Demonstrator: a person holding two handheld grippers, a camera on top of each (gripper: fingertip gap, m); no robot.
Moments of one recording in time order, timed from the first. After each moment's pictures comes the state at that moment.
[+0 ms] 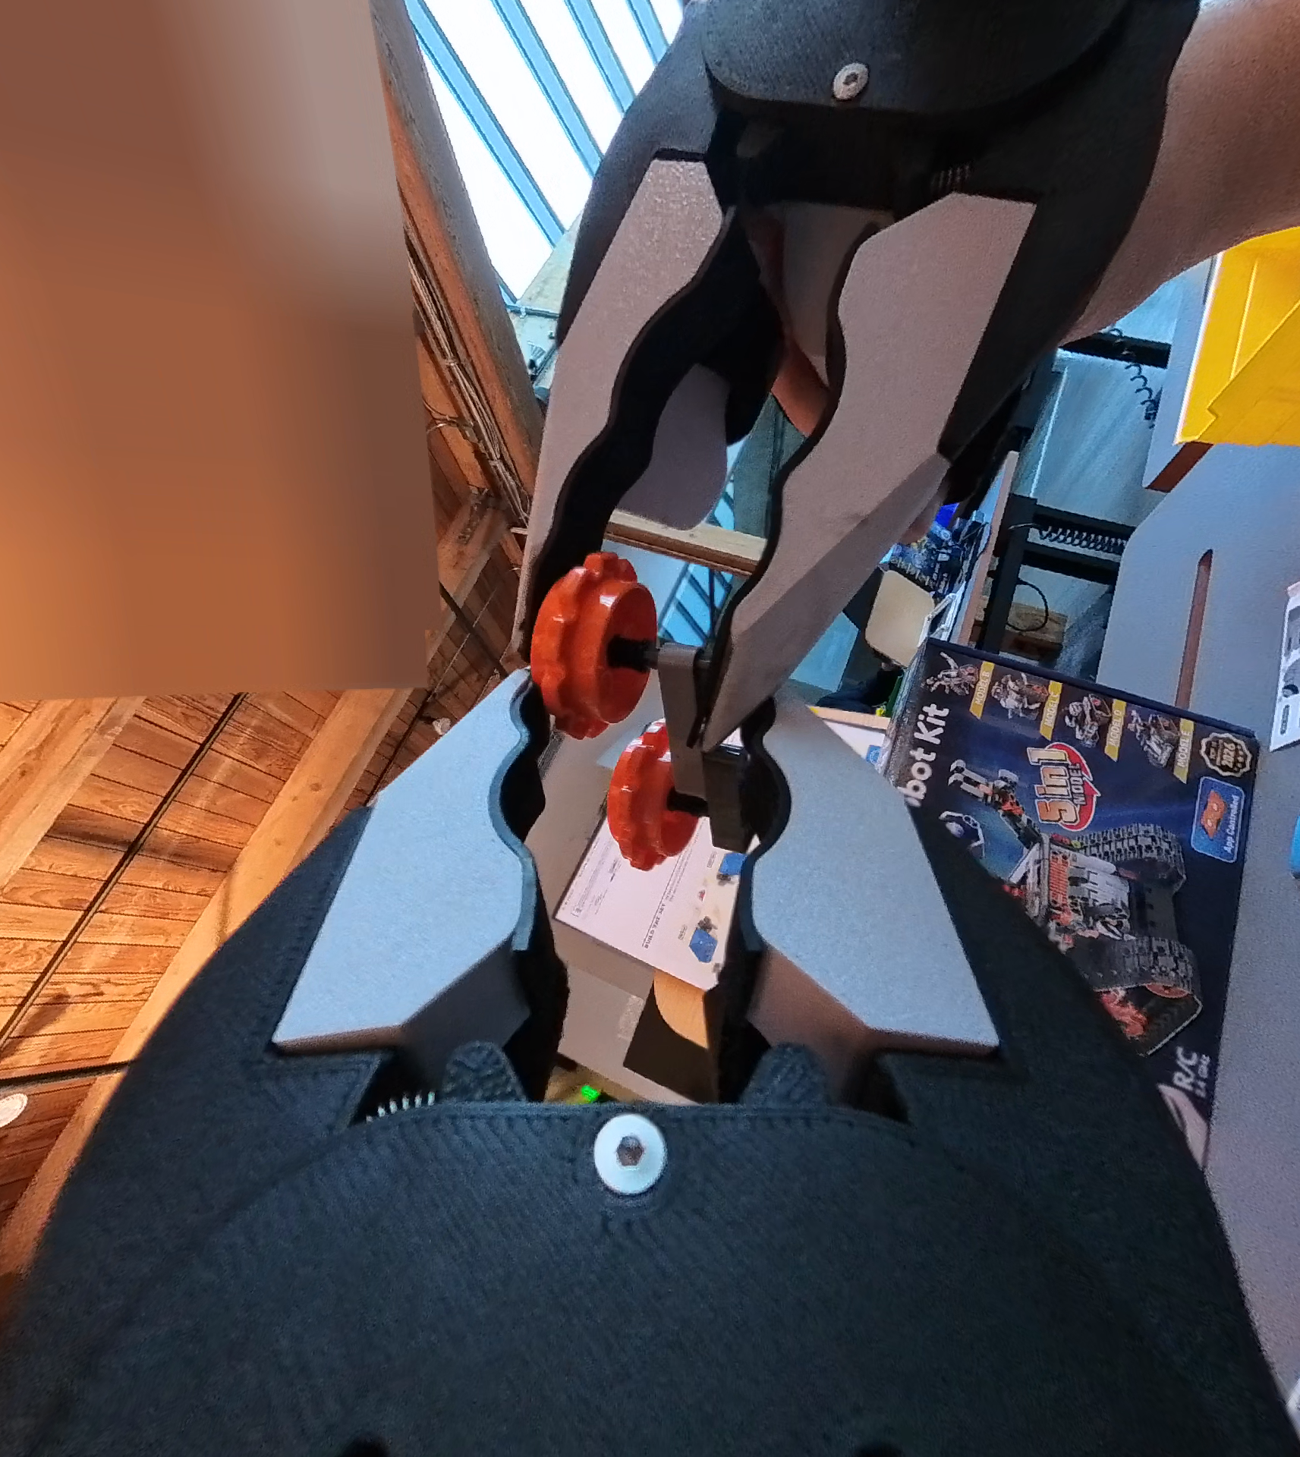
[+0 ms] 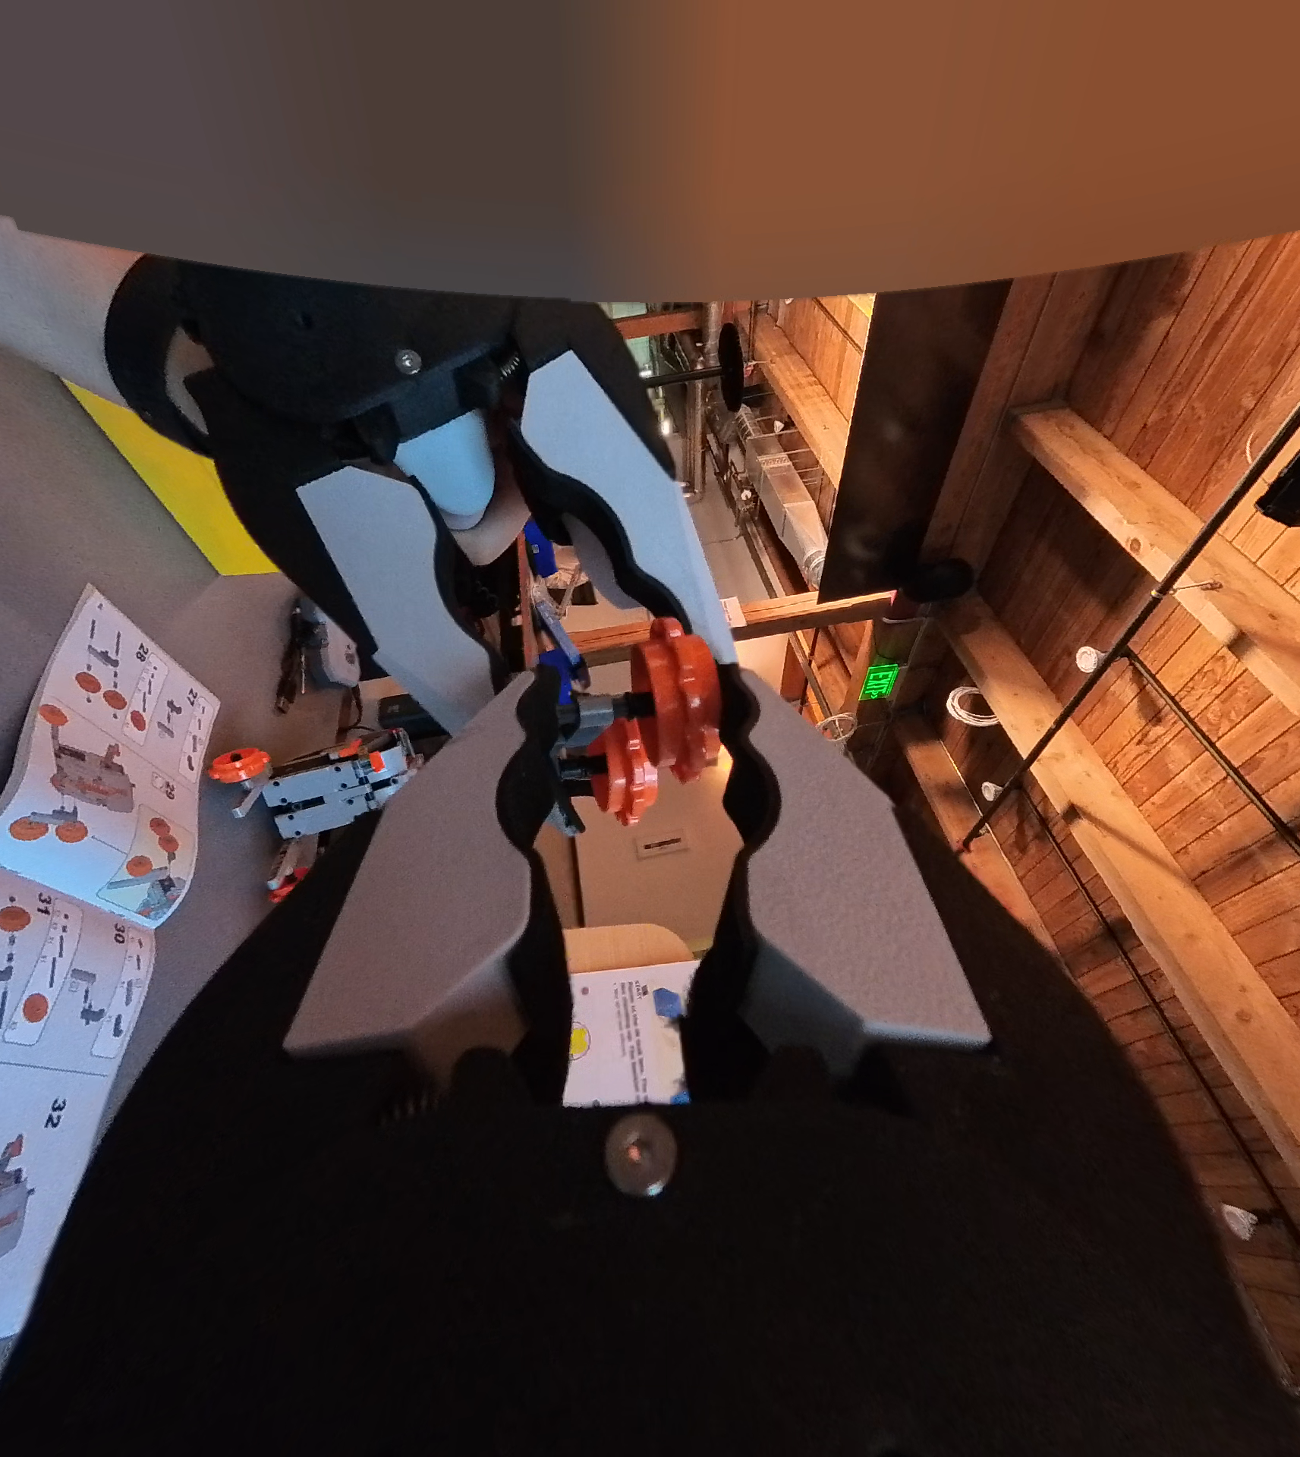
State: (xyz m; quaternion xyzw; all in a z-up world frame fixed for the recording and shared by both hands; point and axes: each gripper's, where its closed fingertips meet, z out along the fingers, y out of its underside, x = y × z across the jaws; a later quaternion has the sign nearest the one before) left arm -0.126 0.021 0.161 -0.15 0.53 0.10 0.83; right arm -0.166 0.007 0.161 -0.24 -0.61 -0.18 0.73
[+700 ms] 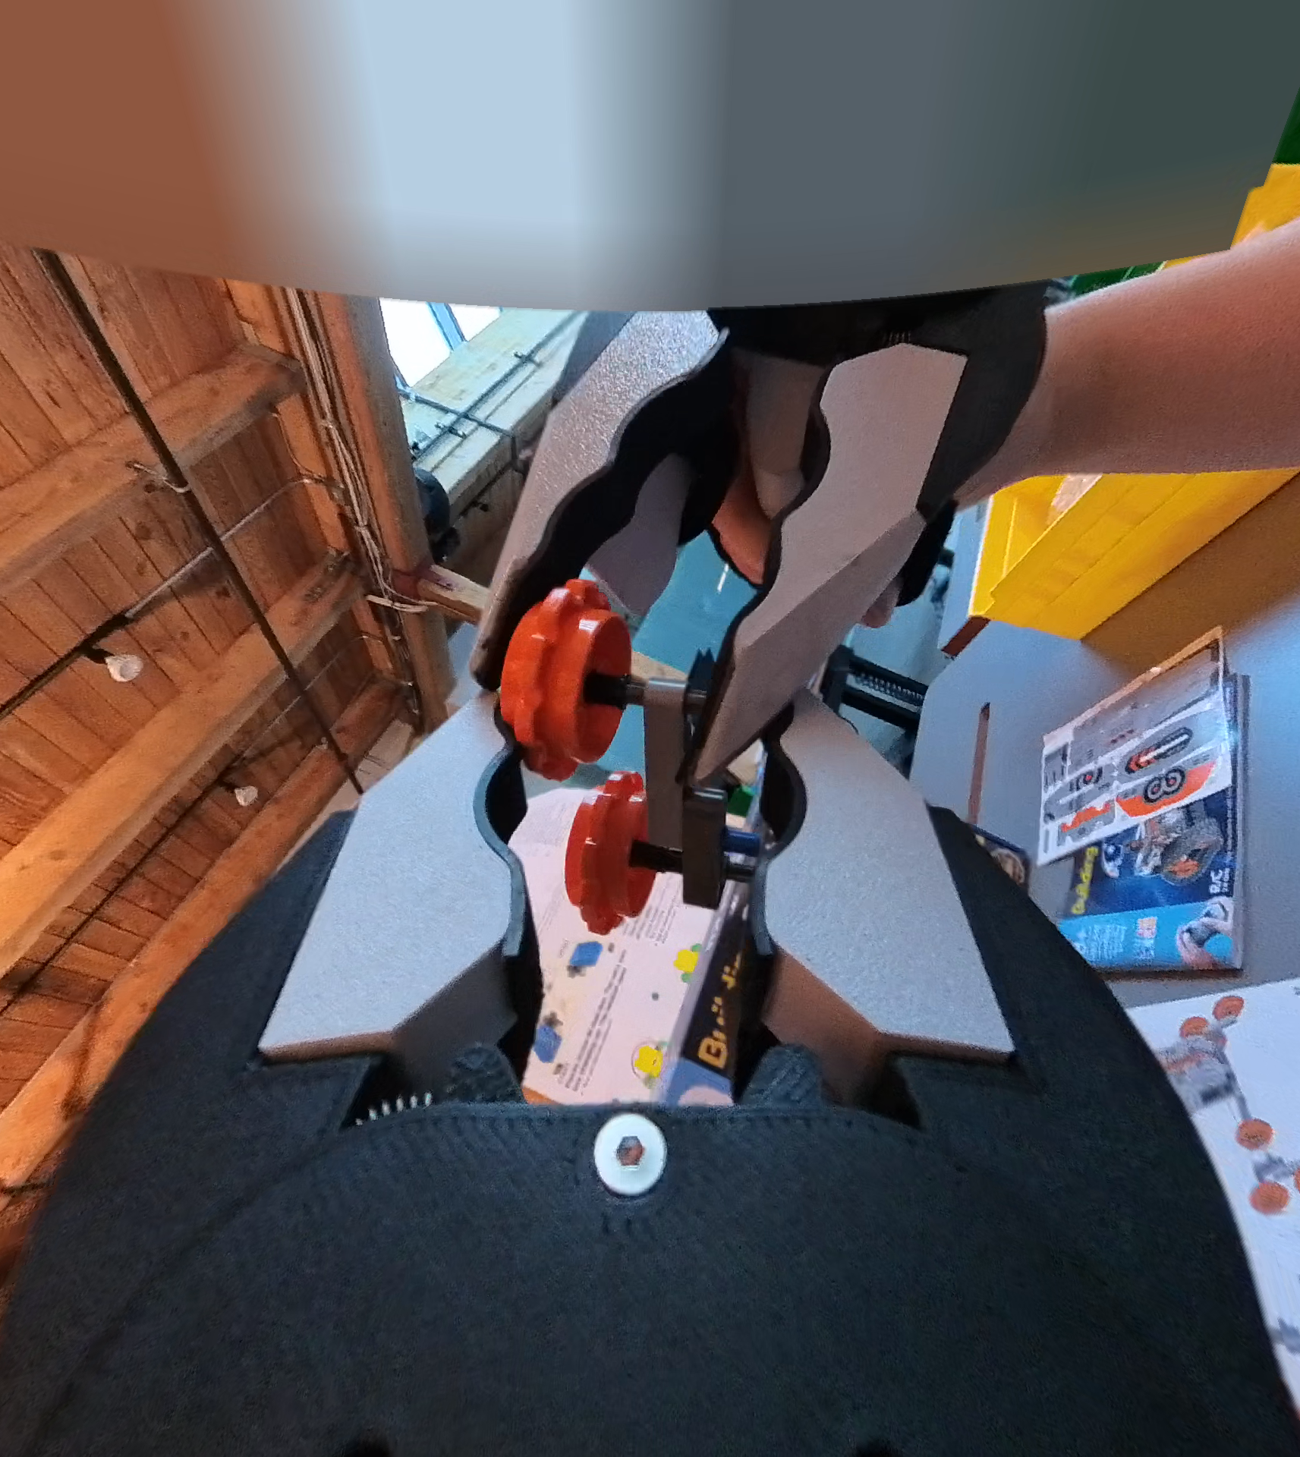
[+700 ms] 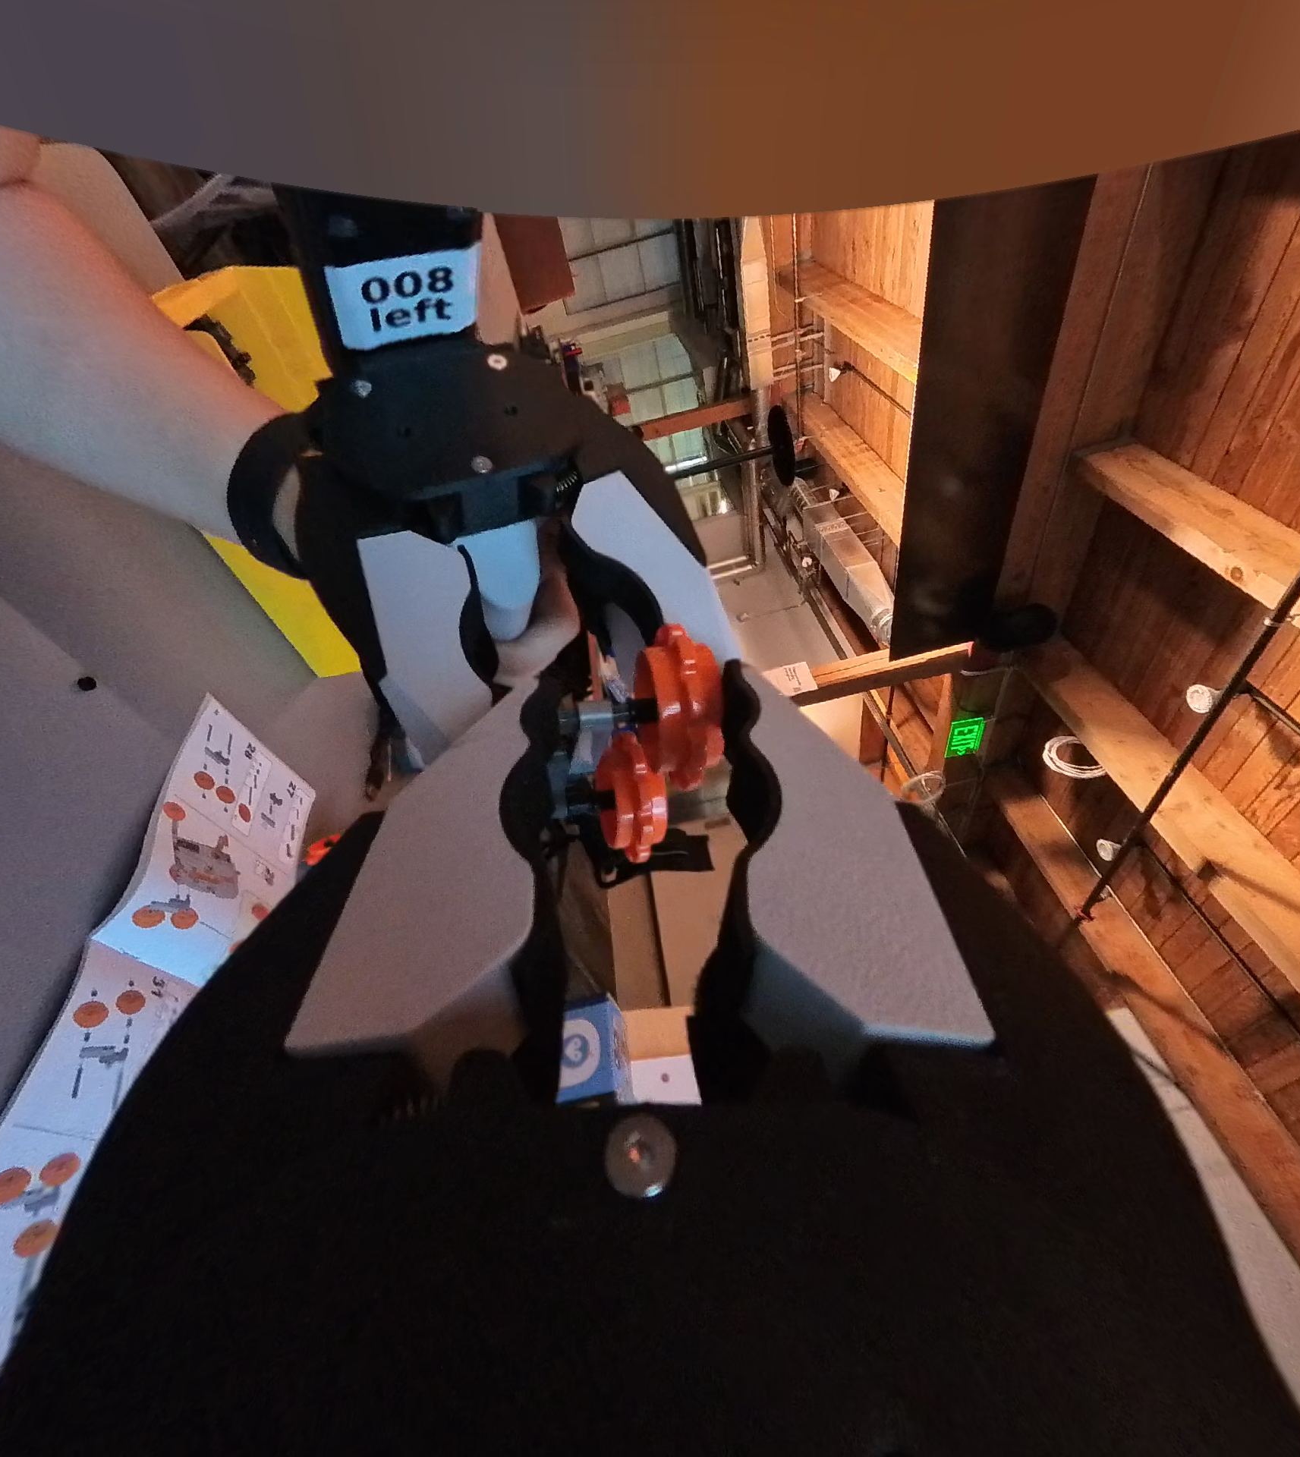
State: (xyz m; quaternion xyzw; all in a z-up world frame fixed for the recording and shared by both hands) left arm -0.120 0.004 0.152 -0.15 0.58 -0.04 0.80; right arm -0.179 -0.007 0.157 -0.24 -0.63 -0.10 0.73
